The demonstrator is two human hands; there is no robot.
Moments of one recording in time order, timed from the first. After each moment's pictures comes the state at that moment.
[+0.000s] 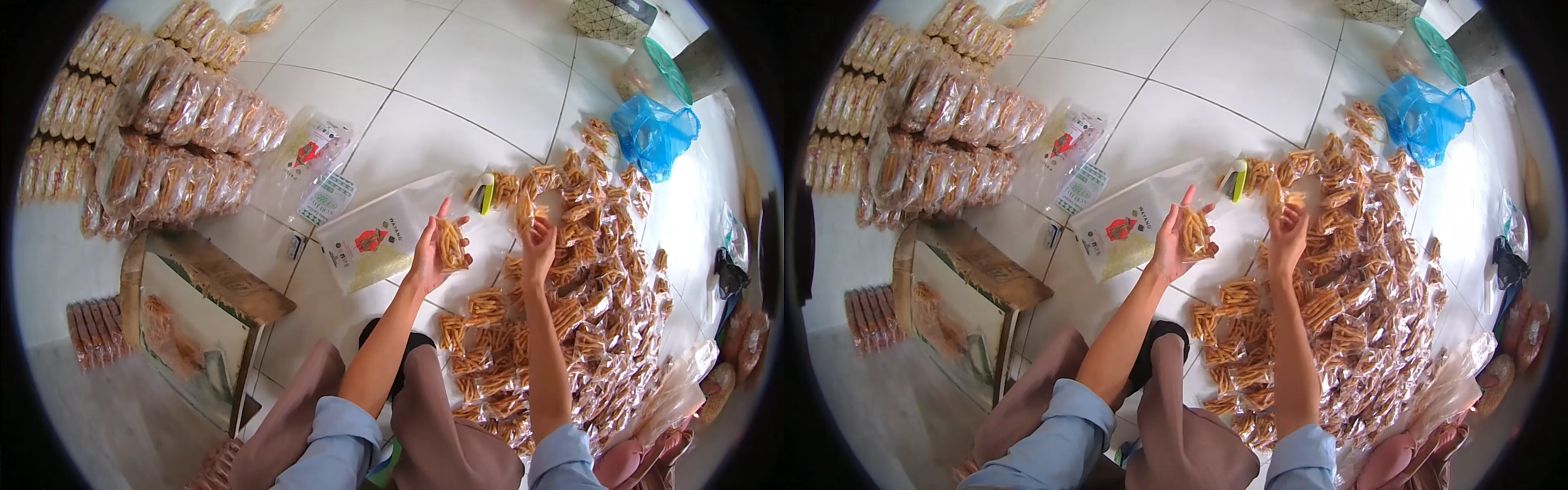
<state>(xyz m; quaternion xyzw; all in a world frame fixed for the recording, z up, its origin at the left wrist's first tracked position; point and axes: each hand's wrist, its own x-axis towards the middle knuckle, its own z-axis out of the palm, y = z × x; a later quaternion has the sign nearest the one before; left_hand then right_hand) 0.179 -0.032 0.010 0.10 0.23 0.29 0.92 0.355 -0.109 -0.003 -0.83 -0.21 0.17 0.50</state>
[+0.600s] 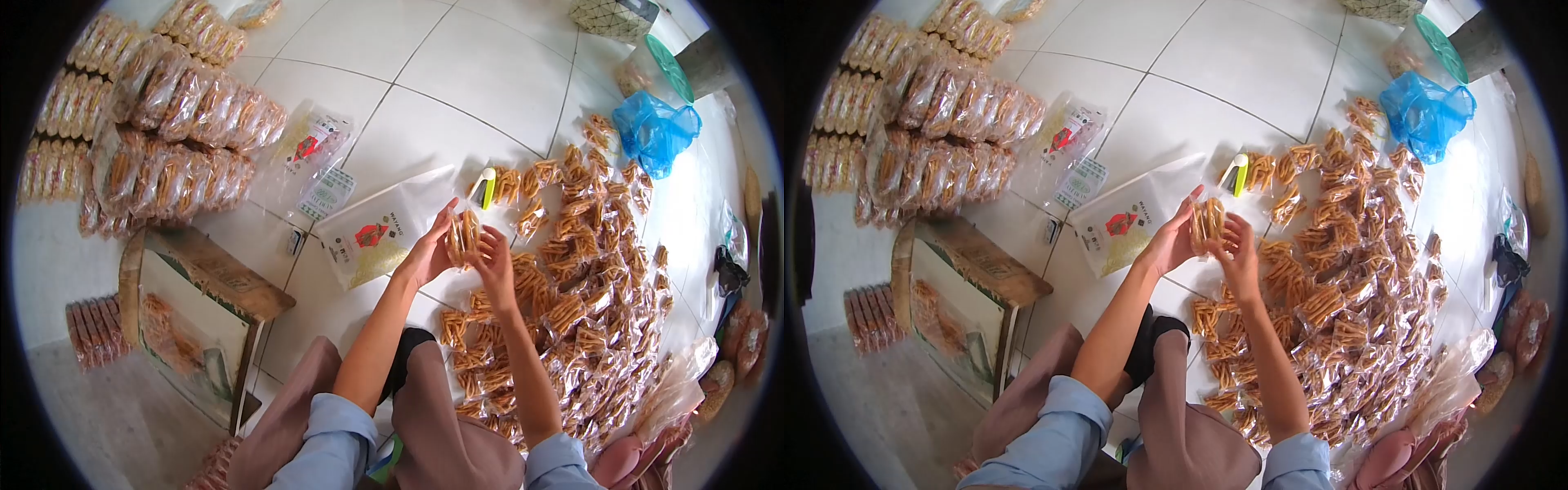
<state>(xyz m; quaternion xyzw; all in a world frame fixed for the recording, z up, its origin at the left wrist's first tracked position) 0.169 -0.023 0.010 0.18 0.23 0.20 0.93 0.278 -0.120 0.030 -0.65 -0.28 0.44 0.55</state>
